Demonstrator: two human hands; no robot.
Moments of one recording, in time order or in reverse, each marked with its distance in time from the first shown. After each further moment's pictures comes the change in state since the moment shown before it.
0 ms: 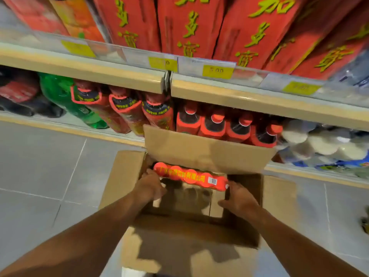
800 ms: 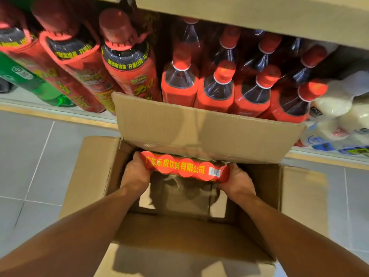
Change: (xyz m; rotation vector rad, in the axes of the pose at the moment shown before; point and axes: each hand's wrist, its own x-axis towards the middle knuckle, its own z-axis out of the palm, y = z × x) left_hand 0.114 -0.029 0.076 -0.202 0.367 0.029; right_hand 0.101 0.049 0.073 0.100 0.184 0.217
